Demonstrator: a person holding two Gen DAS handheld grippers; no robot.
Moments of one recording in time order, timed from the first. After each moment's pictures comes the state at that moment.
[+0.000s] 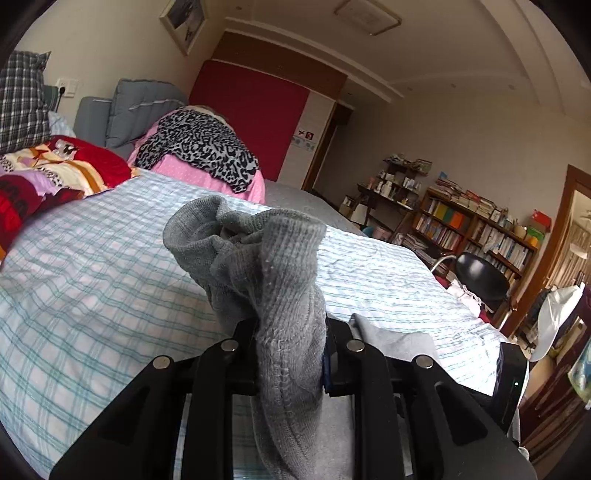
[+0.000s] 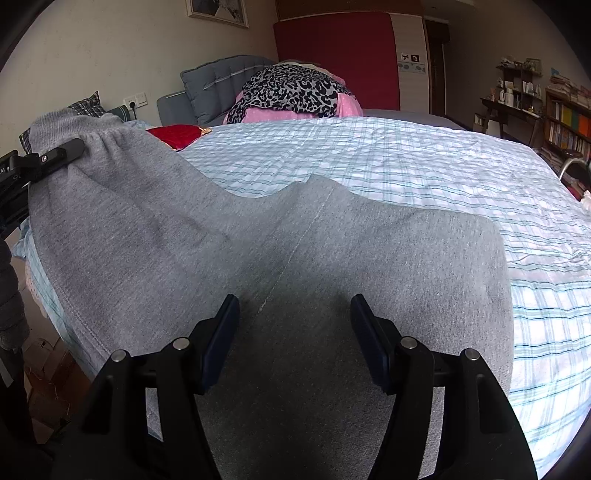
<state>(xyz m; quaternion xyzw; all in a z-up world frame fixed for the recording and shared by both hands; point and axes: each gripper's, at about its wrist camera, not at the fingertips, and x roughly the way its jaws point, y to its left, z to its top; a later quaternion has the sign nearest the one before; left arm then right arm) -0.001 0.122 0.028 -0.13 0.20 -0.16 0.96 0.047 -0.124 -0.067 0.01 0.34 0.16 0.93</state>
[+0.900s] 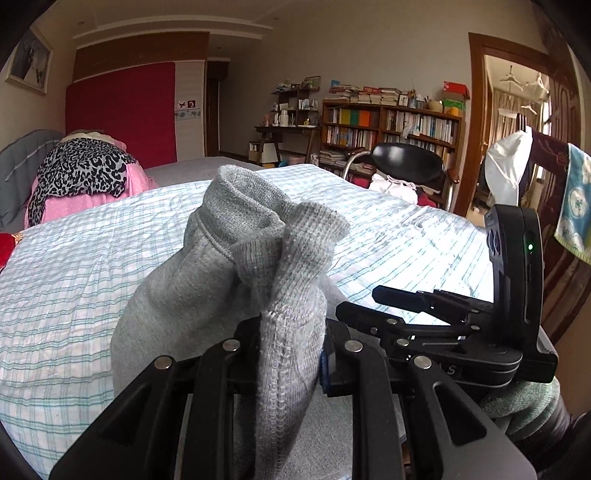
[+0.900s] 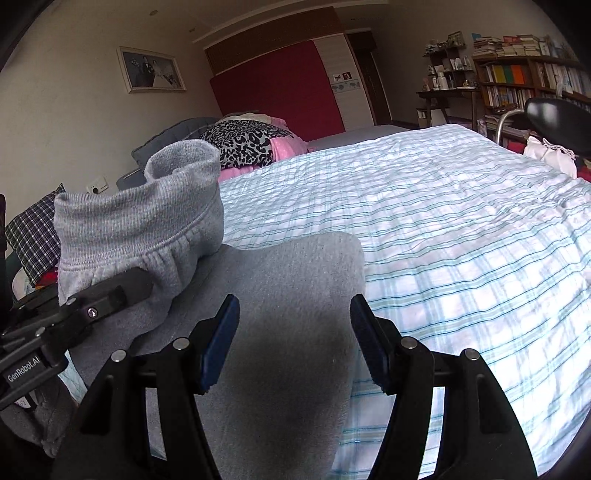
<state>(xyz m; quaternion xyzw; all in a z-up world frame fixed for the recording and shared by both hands) -0.003 -0.115 0.004 0.08 0.25 -0.31 0.91 -0.001 -0.248 -0.050 0.14 0.27 0.08 0.95</state>
